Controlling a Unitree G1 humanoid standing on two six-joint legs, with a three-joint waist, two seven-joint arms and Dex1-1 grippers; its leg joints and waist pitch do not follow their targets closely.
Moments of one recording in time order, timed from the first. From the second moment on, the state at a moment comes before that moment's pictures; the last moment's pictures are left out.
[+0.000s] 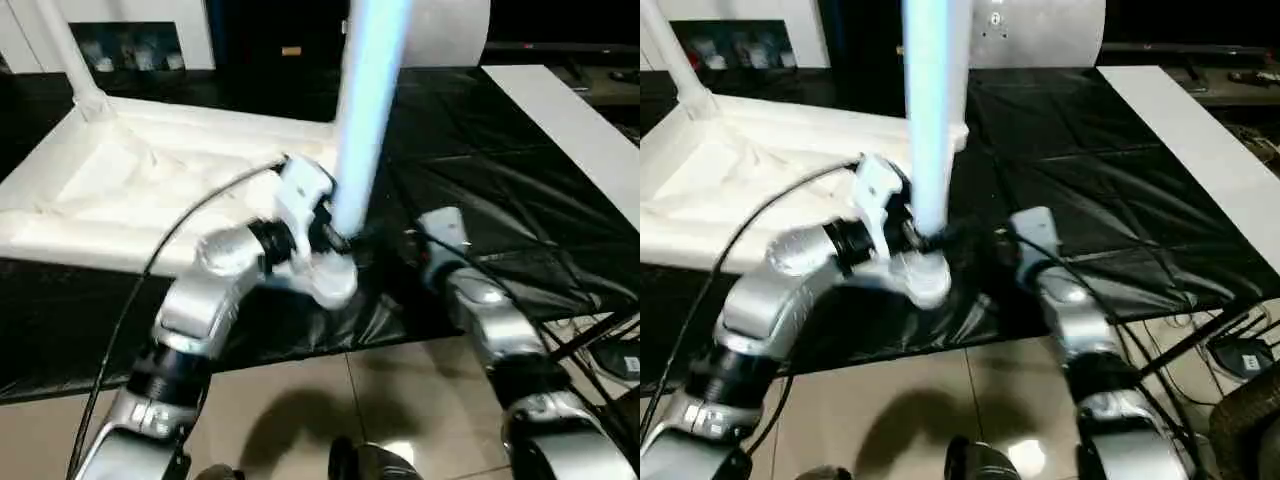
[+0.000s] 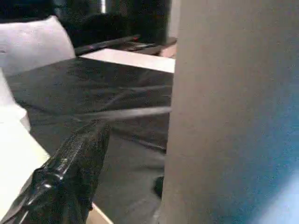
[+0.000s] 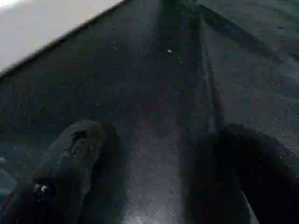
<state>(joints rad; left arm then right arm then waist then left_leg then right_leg) -0.58 0.18 -0.16 0.11 -0.21 0.34 -0.66 -0.53 -0.21 0.00 0.68 0.03 0.08 0.28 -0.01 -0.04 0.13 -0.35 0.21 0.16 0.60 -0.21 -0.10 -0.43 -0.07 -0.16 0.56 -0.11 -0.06</state>
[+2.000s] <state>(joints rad) -0.98 0.37 -0.45 1.12 0.16 -0.21 -1.44 -0.19 -0.49 0.12 -0.06 0.27 0.30 0.88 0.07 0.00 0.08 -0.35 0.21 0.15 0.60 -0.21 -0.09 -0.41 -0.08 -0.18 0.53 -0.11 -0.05</state>
